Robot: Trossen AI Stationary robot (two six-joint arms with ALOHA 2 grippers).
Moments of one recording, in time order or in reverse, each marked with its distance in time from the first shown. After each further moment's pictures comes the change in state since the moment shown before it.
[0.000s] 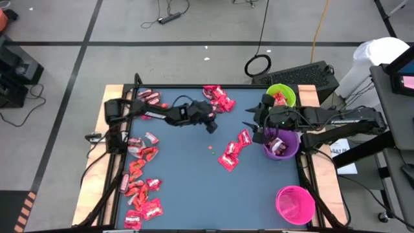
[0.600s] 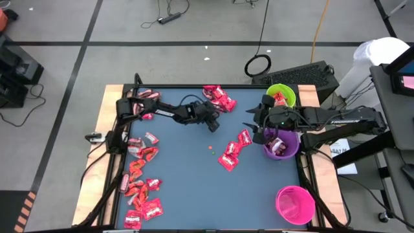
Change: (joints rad) left arm 0.036 0.144 0.092 -0.099 -0.018 0.026; right arm 0.001 0.001 -0.001 -0.016 -0.005 0.018
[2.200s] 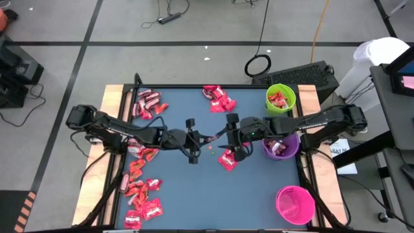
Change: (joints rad) left arm -0.446 -0.586 -0.331 0.201 -0.100 0.449; right arm 0.049 0.382 0.000 0.461 -0.357 -0.241
